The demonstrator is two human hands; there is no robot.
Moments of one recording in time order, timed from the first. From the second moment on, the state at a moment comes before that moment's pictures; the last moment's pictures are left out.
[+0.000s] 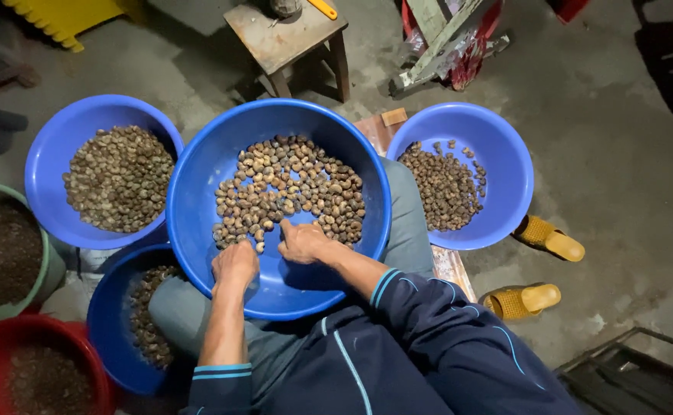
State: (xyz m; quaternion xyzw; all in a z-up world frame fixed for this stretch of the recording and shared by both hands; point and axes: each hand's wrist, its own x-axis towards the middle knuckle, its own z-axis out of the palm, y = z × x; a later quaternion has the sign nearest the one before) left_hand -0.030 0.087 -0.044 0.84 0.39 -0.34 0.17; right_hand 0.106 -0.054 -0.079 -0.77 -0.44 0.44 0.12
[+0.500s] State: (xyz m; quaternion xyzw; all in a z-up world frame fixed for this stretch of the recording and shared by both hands) left_hand -0.038 0.106 0.032 0.36 0.29 0.19 0.87; right_hand 0.070 -0.022 -0.045 -0.75 -0.49 0.41 0.19
